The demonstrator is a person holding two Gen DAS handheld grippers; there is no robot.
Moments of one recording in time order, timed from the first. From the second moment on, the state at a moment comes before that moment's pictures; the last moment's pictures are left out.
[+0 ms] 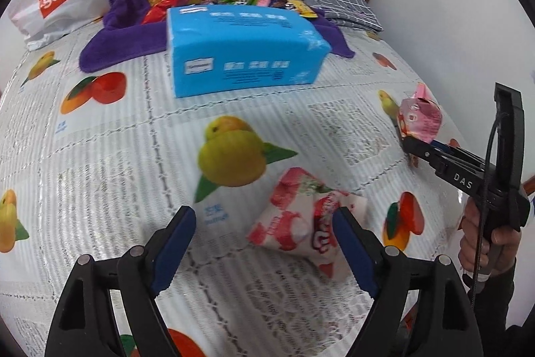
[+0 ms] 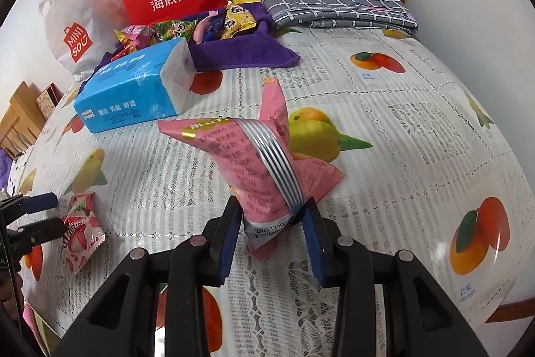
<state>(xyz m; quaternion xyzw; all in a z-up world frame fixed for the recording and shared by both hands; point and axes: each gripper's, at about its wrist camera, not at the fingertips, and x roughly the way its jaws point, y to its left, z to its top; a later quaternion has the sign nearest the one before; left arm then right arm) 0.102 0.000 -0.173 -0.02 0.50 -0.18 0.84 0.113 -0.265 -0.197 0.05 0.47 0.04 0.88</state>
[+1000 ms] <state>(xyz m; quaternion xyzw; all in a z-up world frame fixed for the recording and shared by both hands) 0.131 -0.009 -0.138 0.04 0.44 -0.17 0.88 0.167 -0.232 -0.156 0.04 0.44 0.09 0.89</state>
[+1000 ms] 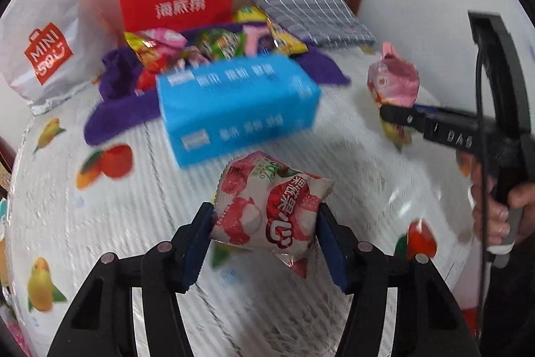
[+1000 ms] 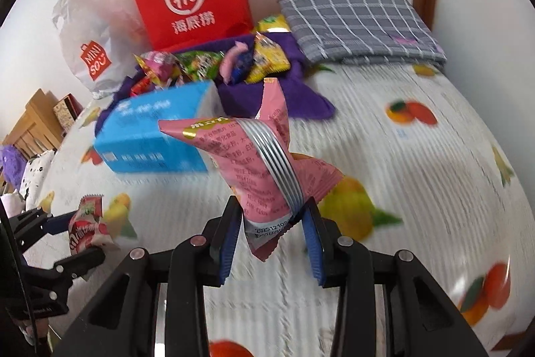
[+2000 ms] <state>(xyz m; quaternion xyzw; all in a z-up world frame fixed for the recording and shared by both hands) 0.346 0.047 -0.111 -0.01 0.43 -0.08 0.90 0.374 -0.153 -0.141 0.01 0.46 0.15 0.87</state>
